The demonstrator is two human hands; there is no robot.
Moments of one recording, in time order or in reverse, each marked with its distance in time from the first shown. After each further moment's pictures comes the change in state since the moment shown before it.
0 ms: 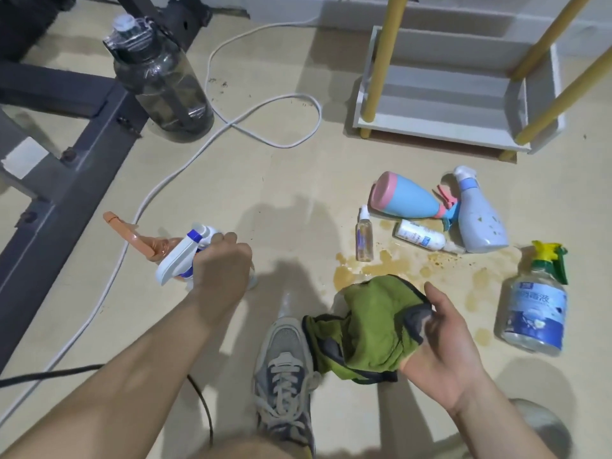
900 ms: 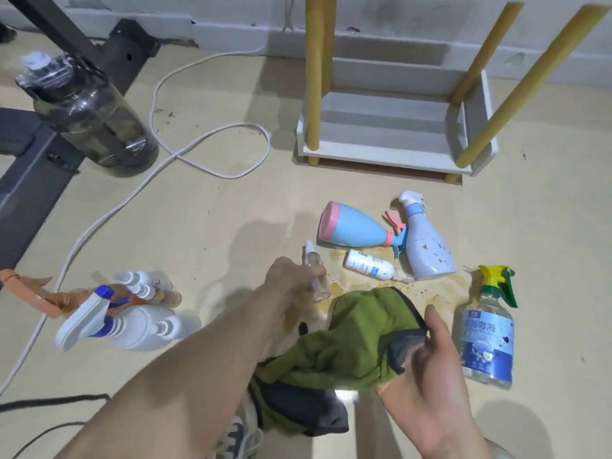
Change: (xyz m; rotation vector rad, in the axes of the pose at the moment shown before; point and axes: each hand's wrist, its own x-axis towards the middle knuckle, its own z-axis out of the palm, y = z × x) left_hand 0.091 0.184 -0.044 -1.319 -0.625 -0.419; right_hand 0.000 -0.056 -0.027 0.265 -0.072 -0.200
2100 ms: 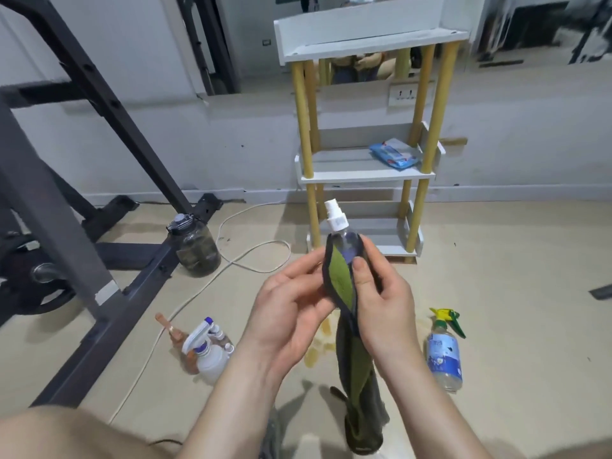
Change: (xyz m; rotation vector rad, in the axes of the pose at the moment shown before) left_hand -0.397 0.006 -0.064 -0.953 -0.504 0.808; right_hand -0.225 0.041 0.118 -0.983 -0.179 -1.155
